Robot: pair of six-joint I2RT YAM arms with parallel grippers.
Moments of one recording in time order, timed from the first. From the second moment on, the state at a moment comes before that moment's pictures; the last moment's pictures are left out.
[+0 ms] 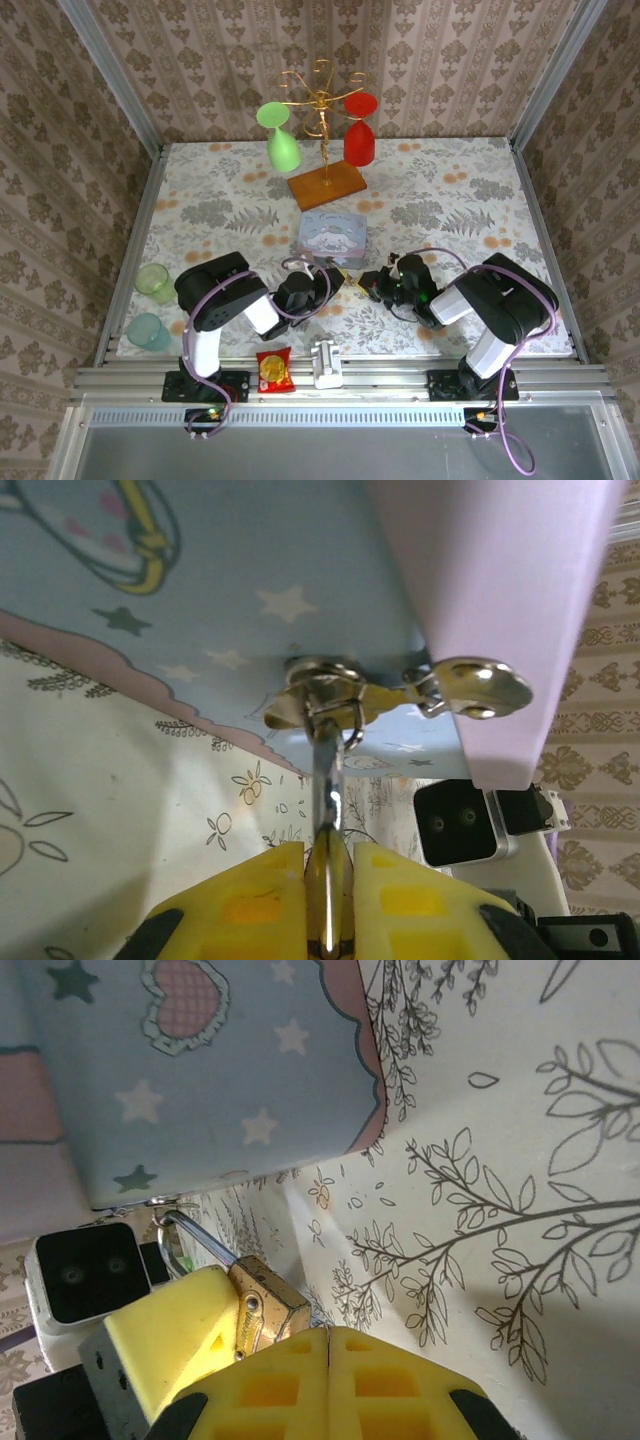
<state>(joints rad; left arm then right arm) -0.97 1.93 0.42 1.20 -0.05 -1.37 0.53 1.68 0.29 0.86 -0.38 1.33</state>
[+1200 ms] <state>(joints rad) -0.94 1.98 0.46 1.24 0.01 -1.32 0.55 1.48 0.32 0.60 -0.37 1.19</state>
